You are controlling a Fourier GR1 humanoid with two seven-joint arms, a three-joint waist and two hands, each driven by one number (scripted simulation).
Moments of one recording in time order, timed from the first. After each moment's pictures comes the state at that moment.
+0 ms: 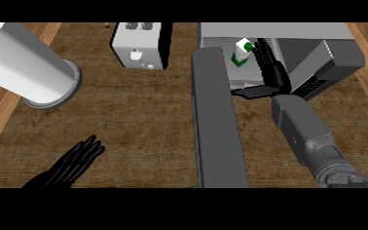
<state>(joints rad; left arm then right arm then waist) 0.35 0.09 0.06 -1.95 0.25 -0.77 -0.06 -0.91 -0.18 -0.38 -0.12 0.11 0.15 -0.84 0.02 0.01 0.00</state>
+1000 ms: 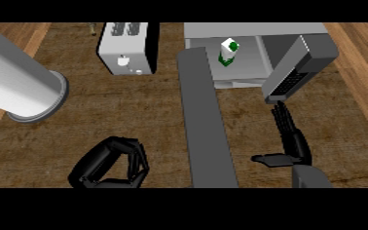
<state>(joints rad) 0.10 0.01 -0.09 -1.65 -0.13 -0.63 -0.16 -0.33 -0.15 -0.27 -0.46 0.10 0.22 -0.92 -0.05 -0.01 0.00</state>
